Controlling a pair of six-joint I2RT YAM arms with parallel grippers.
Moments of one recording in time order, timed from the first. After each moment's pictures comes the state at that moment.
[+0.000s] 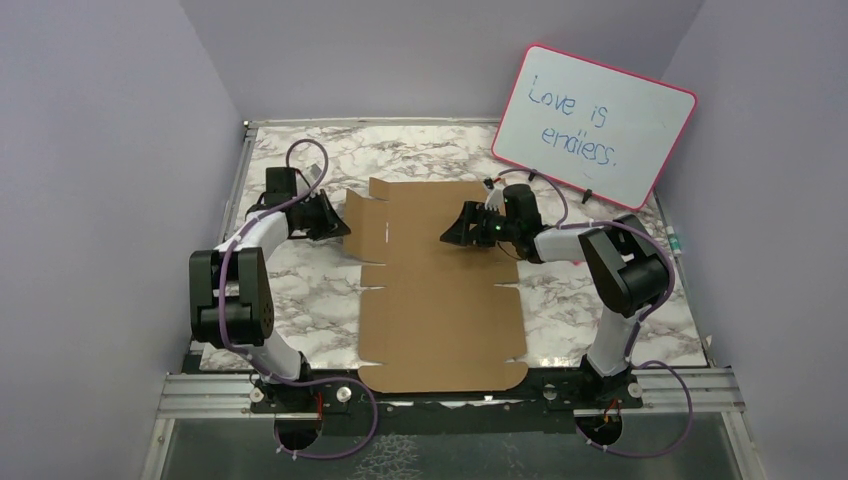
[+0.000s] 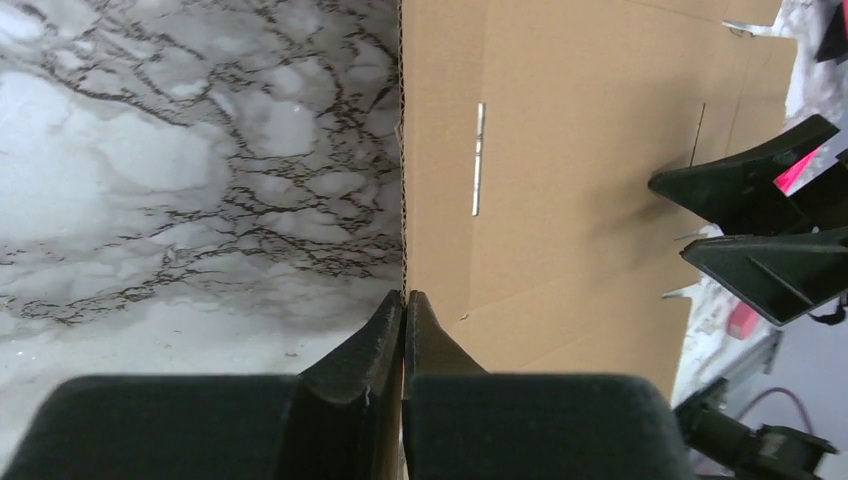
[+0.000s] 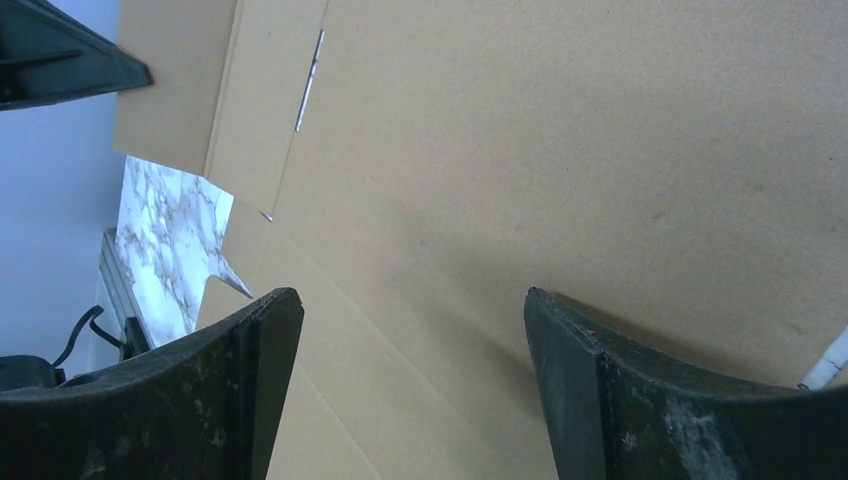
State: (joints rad) left arm 0.09 1.65 0.97 -0.29 0.61 -0.32; right arm 0.43 1.86 0.85 0.45 -0.54 0.54
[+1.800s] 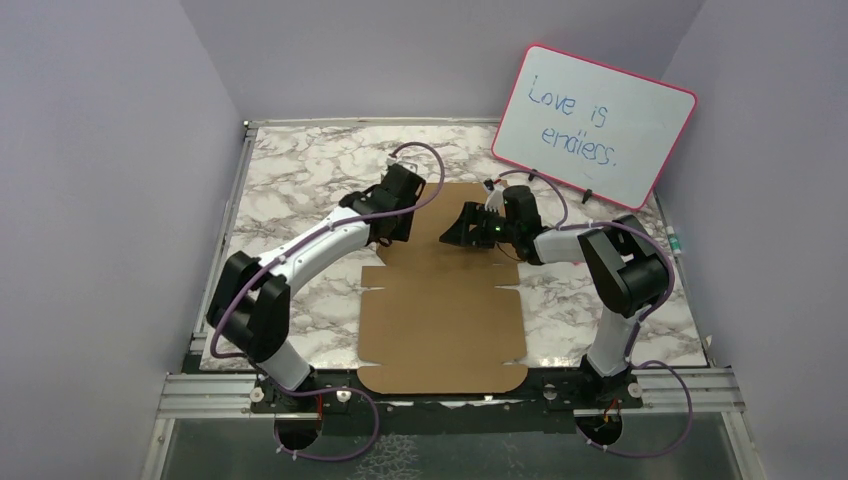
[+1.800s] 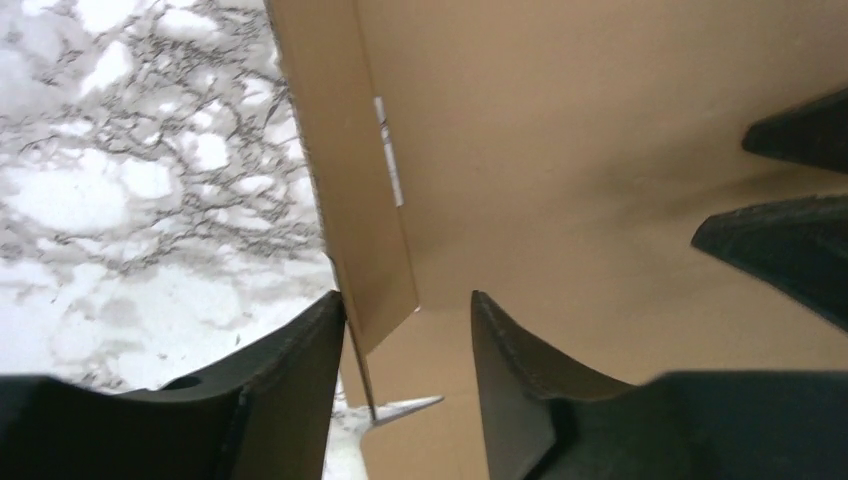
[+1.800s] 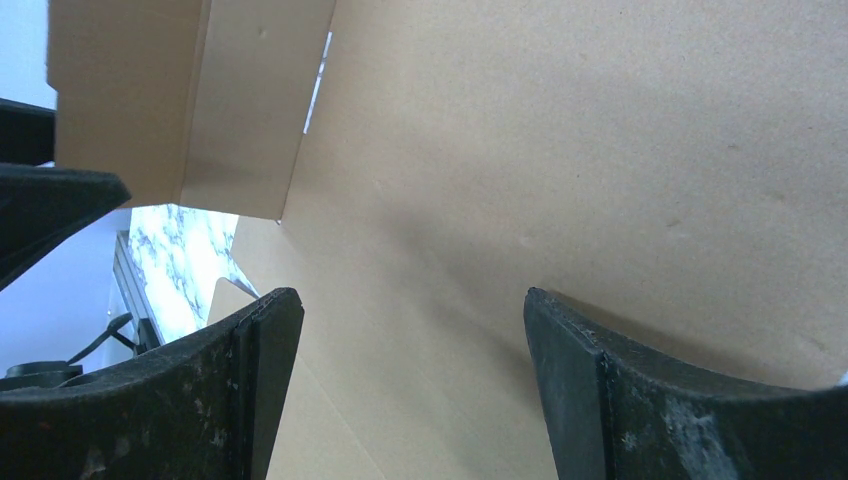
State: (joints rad) left arm -0.63 1.64 1.26 -0.59 -0.32 -0.30; right arm 0.43 1.86 0.84 0.48 -0.55 0.57
